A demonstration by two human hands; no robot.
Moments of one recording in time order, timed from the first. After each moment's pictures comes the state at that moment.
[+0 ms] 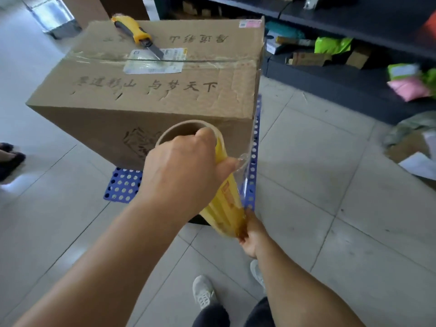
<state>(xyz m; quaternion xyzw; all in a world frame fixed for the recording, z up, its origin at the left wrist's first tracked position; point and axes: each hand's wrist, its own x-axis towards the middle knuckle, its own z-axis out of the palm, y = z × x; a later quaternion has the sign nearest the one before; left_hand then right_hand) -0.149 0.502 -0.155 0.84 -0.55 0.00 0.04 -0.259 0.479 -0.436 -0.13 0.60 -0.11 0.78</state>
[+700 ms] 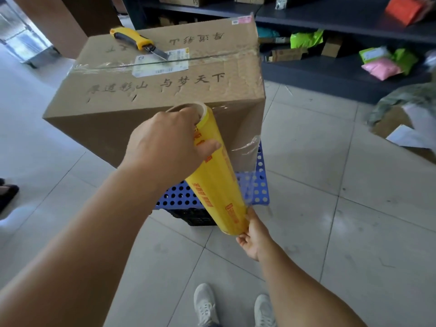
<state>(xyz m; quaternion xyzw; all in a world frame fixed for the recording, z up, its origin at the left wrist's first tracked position) -0.078 0.536 -0.147 0.78 -0.63 0.01 0.03 -0.228 0.550 -0.429 -0.09 0.60 -0.16 0.78</state>
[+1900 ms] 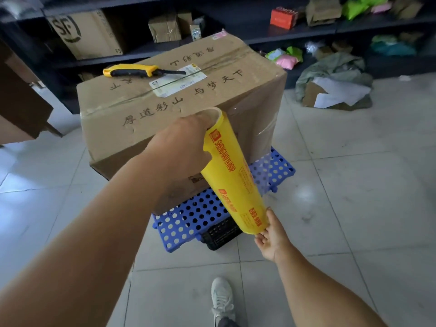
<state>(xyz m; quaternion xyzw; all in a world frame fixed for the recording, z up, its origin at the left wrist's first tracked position) 0.109 0.563 -0.149 0.55 -0.82 -0.11 0.03 -0.058 0.655 -0.434 0.07 0.60 -0.43 0.68</state>
